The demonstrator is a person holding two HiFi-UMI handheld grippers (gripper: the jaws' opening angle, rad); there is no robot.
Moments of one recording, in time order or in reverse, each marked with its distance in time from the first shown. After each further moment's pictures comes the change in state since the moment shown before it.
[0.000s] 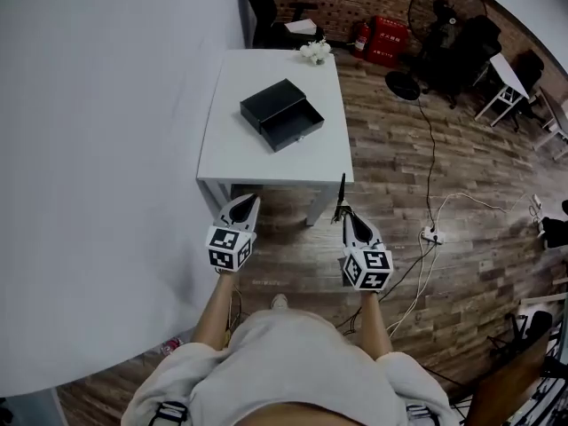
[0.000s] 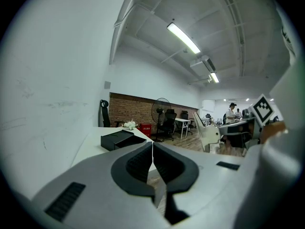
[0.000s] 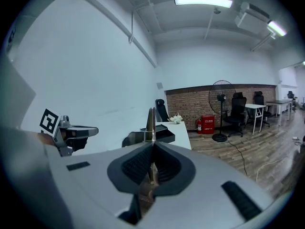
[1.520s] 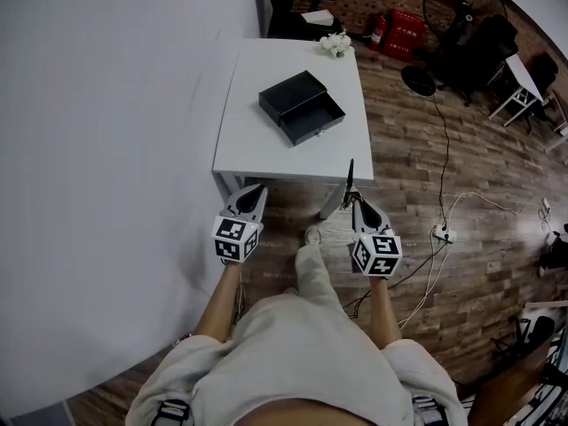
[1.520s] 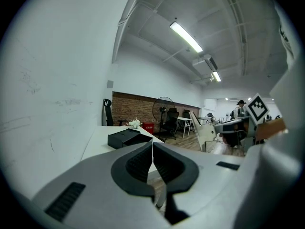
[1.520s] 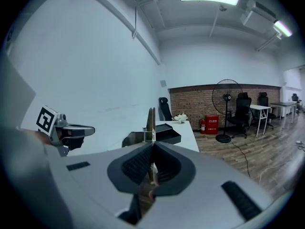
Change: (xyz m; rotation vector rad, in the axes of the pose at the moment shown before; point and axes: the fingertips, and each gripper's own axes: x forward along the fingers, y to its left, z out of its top) left arm -0.002 0.046 -0.007 -0.004 0.013 0.019; right arm 0.052 0.023 0.004 -0.030 0.021 0.027
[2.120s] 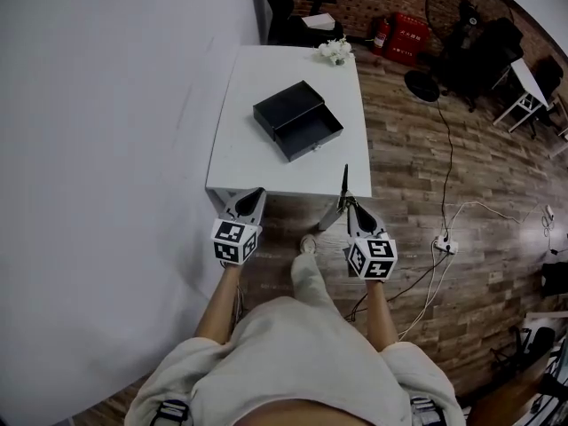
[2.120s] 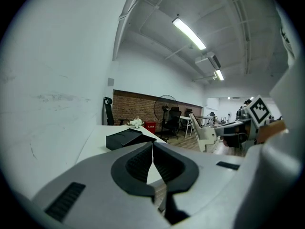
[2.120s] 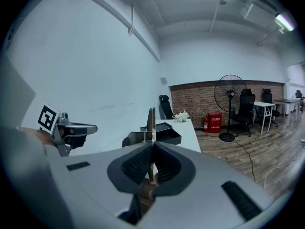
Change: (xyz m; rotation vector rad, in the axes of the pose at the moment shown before) left arm 0.068 0.022 0.004 -0.009 0.016 0.018; right arm 0.064 -0.033 0.001 0.012 0.018 0.034
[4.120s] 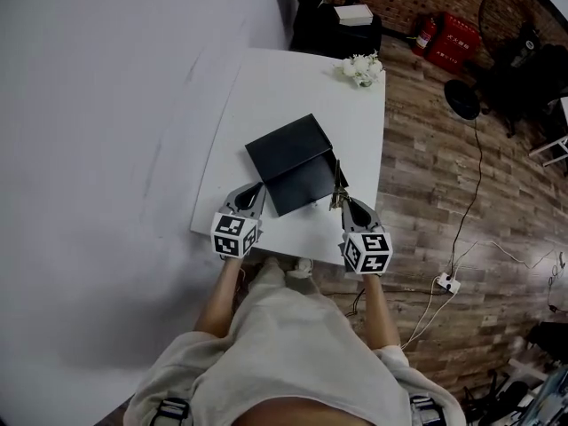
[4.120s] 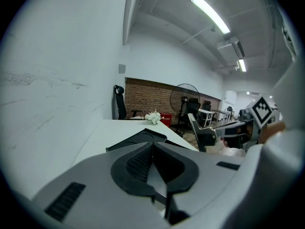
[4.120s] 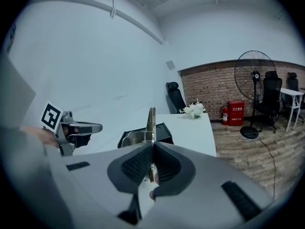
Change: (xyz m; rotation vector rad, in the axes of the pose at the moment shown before) left arm 0.233 0.111 0.045 -0.071 0.128 0.166; right arm 0.262 -0.114 0.065 0.015 0.131 0.216
